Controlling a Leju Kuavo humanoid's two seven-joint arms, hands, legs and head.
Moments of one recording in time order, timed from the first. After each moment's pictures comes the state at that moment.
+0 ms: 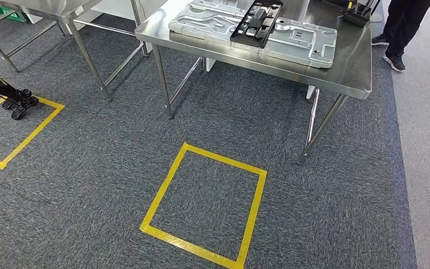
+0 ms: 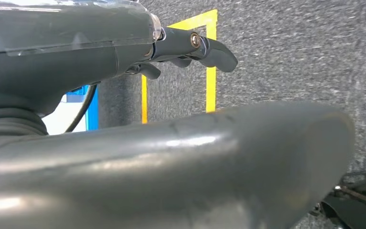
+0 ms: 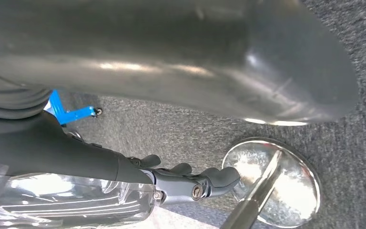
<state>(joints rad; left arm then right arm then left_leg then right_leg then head) -0.10 -0.21 1.08 -0.19 -1.42 0.11 0.05 -0.12 0.17 -1.46 -0.20 1.06 -0.48 0.07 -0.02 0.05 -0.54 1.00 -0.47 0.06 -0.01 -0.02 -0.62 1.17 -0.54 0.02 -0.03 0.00</state>
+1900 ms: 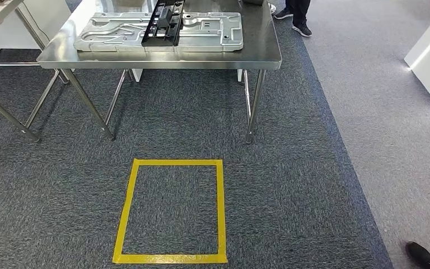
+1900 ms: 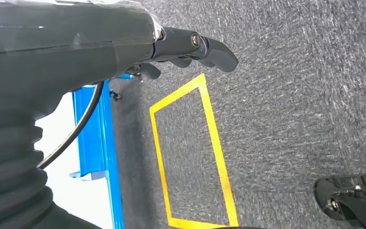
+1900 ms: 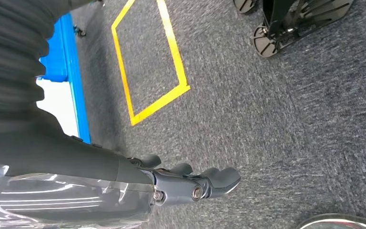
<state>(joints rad) -0.10 -0.21 1.05 -0.19 -1.43 0.09 0.14 -0.13 0.18 -1.40 -0.19 1.15 -0.24 0.17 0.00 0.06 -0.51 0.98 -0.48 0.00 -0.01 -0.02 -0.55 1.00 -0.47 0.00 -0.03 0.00</state>
